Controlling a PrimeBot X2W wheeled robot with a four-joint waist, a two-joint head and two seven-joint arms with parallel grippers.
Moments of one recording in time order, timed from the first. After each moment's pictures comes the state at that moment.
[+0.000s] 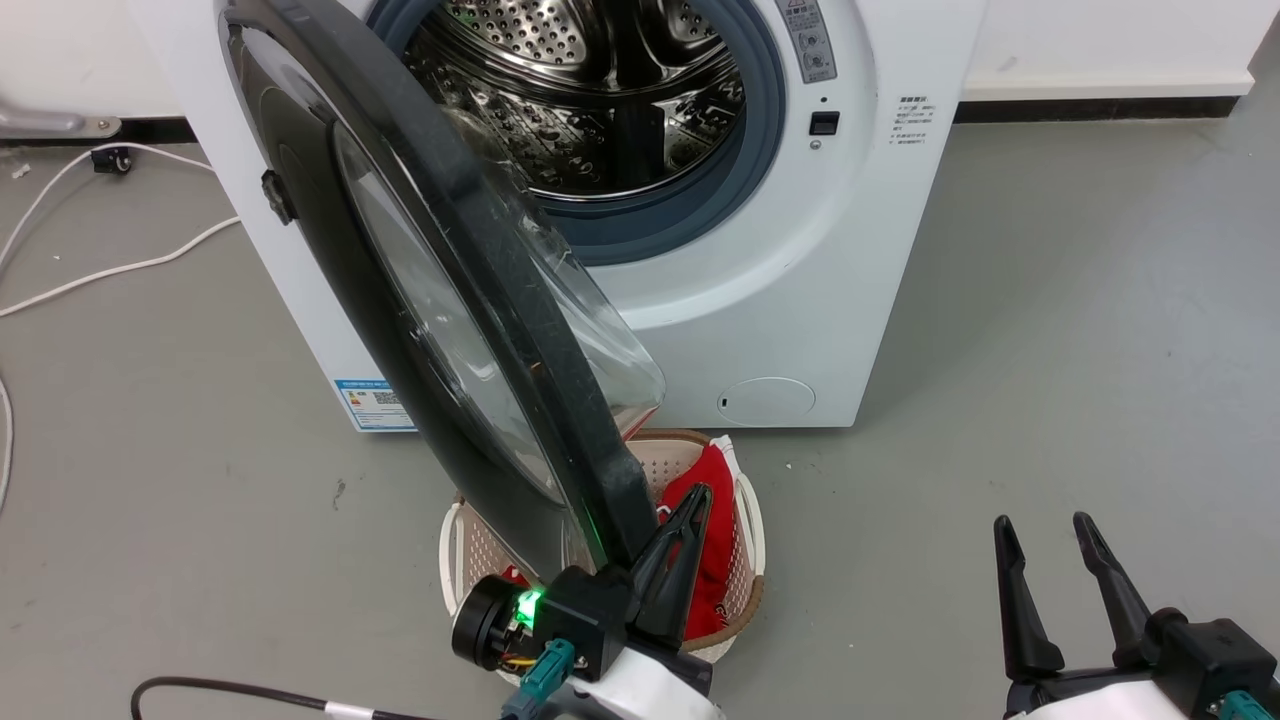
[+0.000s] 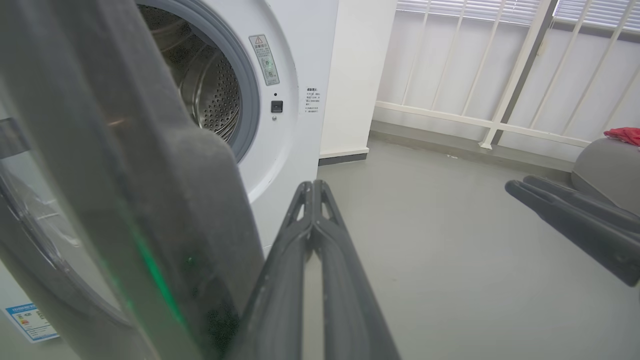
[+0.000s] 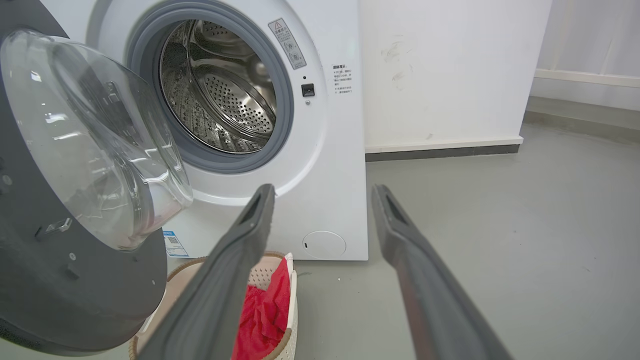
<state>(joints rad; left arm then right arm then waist) -0.14 0.05 -0.57 0.14 -0.25 0.08 -0.24 0.13 -0.05 0.00 0.01 0.15 0.13 -0.24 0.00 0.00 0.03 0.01</state>
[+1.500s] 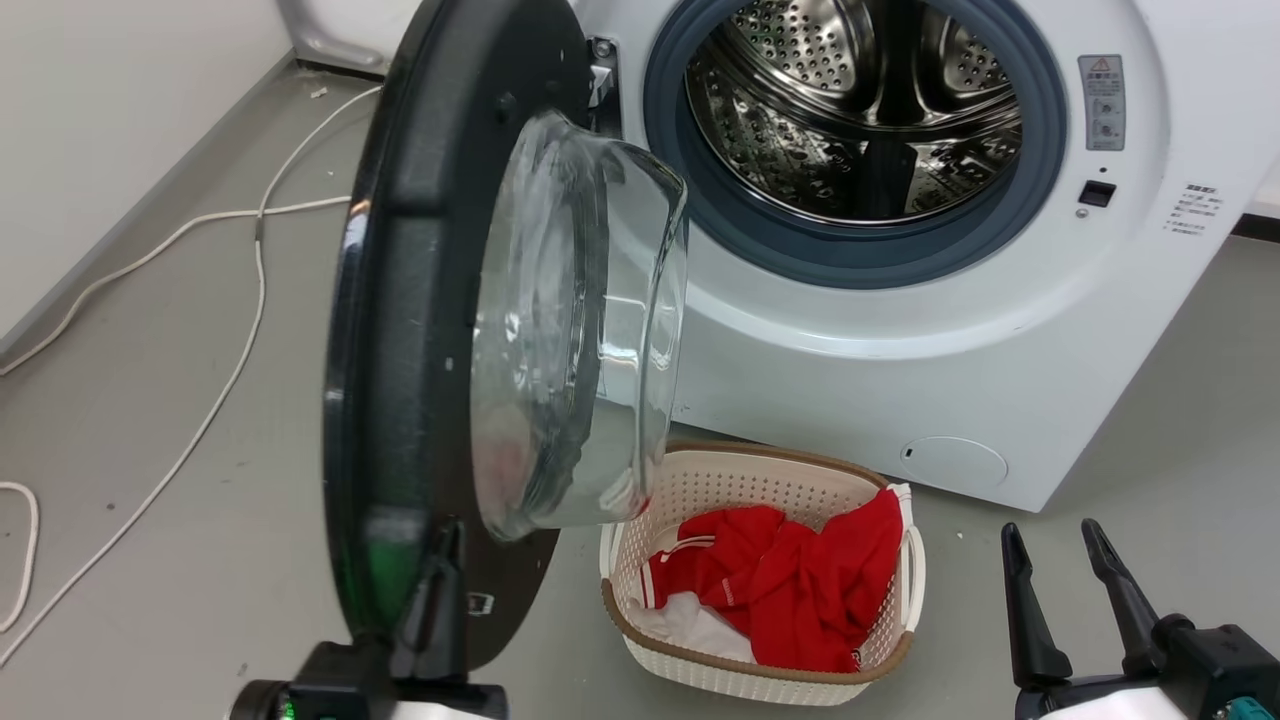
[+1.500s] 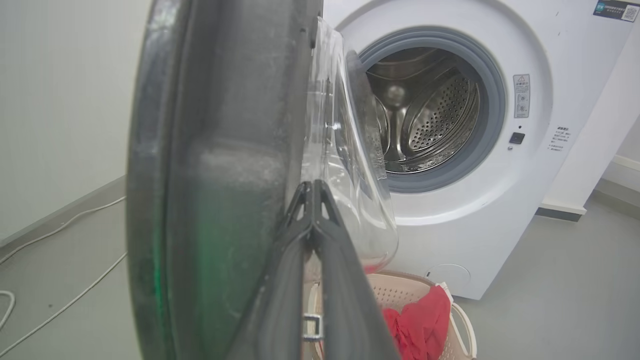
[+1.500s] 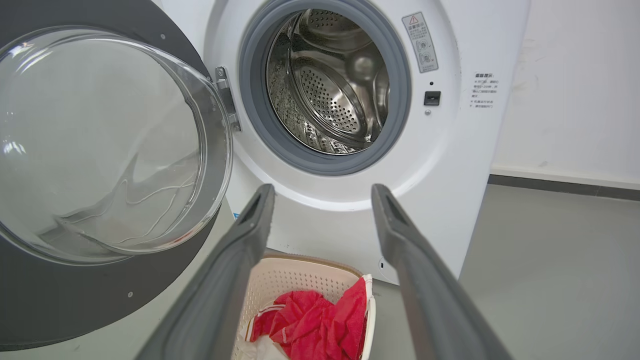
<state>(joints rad) 0.11 0.22 -0.37 -0.13 -0.30 0.28 -0.23 0.15 -0.05 -0.01 -0.01 0.14 0.13 -0.22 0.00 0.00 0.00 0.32</state>
